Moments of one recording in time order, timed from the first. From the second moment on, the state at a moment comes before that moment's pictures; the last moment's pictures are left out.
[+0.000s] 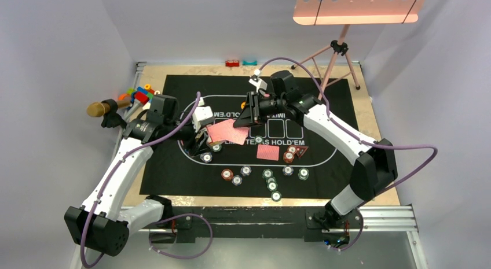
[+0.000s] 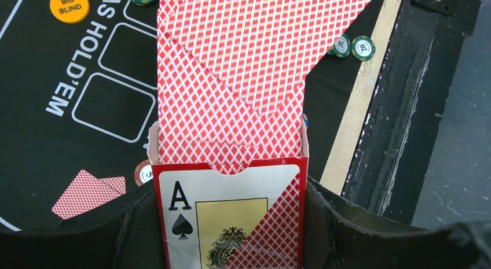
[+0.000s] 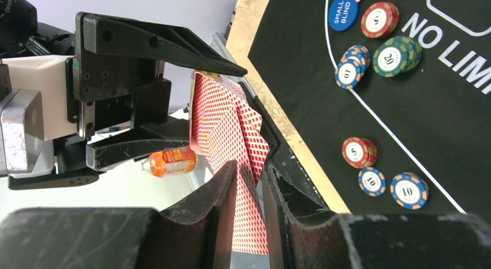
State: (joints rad) left arm -0.28 1.08 1.07 -0.88 0.74 0.59; right arm 0.59 1.57 1.35 -0.37 -0.78 0.73
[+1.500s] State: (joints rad) left arm -0.28 1.08 1.06 -0.84 0.72 0.57; right arm 0.60 1.42 1.15 -0.28 -0.78 0.82
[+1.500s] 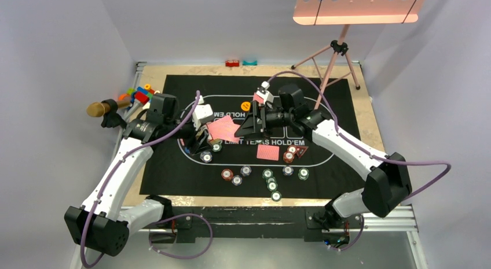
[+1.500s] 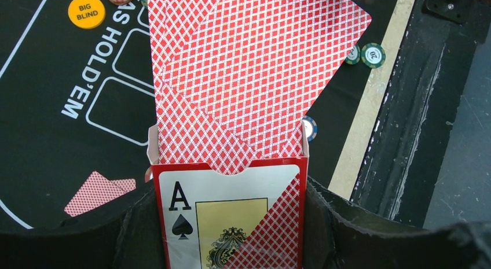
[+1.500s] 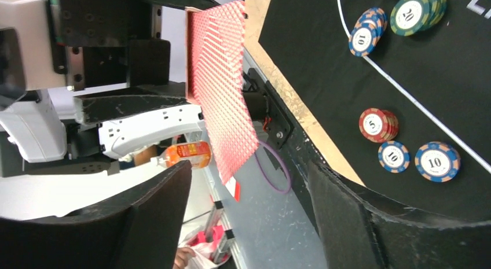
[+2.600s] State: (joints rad) left arm -0.28 1.08 1.06 -0.83 0.71 0.55; right arm 0.65 1.42 1.02 0.02 -0.77 1.07
